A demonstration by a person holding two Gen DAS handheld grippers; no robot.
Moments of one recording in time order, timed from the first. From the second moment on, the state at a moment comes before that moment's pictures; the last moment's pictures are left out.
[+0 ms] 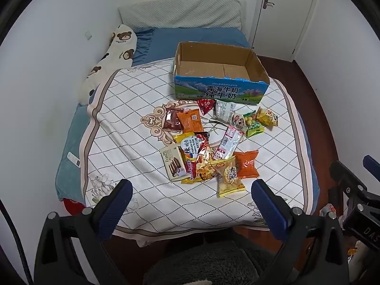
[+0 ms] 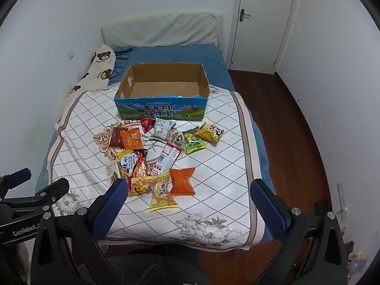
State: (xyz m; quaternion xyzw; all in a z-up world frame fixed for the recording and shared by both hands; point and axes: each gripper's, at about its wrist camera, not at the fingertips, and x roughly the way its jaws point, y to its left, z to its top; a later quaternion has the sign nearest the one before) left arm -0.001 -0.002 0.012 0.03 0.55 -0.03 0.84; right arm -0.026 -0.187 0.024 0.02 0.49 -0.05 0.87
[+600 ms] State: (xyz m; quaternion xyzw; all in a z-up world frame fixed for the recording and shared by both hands) left arm -0.002 -0.006 0.016 0.04 0.54 -0.03 0.84; right arm -0.030 -0.190 0.029 0.03 0.49 -0.05 0.87
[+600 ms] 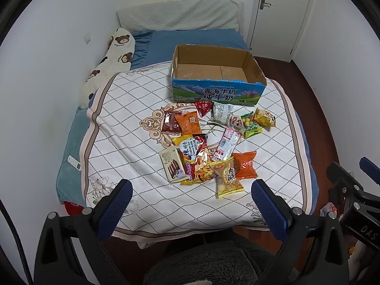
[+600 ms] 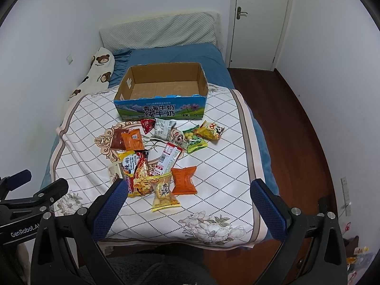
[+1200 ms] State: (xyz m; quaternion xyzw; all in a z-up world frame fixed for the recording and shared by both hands) left arm -0.010 -0.004 0.015 0.04 0.54 -0.03 0.84; right arm -0.039 -0.185 0.030 0.04 0.49 -0.05 0.87
